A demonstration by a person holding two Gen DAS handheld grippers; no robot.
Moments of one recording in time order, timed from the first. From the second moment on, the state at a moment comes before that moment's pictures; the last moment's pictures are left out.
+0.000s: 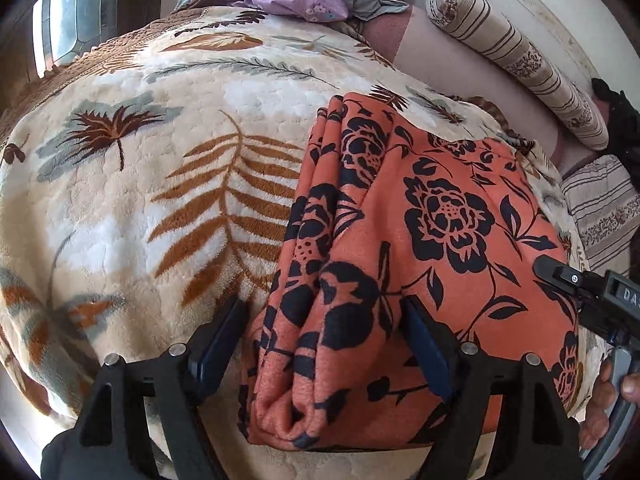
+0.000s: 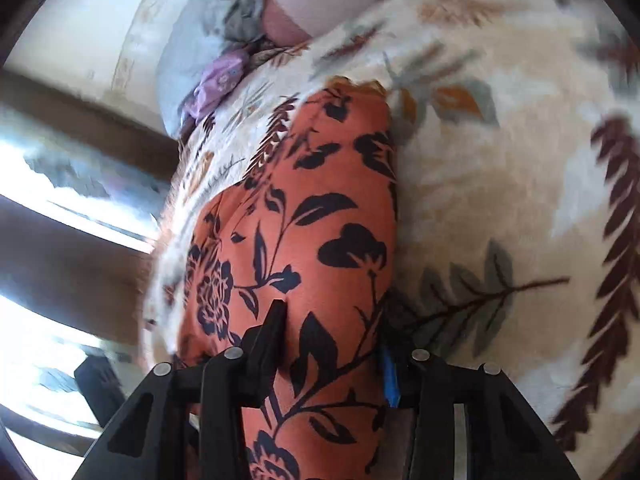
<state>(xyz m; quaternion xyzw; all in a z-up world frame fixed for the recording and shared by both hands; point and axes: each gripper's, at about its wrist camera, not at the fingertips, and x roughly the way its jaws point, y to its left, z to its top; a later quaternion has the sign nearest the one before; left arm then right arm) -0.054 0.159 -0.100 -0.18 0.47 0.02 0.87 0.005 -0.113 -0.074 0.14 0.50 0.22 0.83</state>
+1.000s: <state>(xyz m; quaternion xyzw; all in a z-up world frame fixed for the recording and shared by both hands) 0.003 0.113 -0.021 -0.19 0.39 -0.10 0.89 0.035 -0.159 0.006 0.06 0.40 0.23 0.89</state>
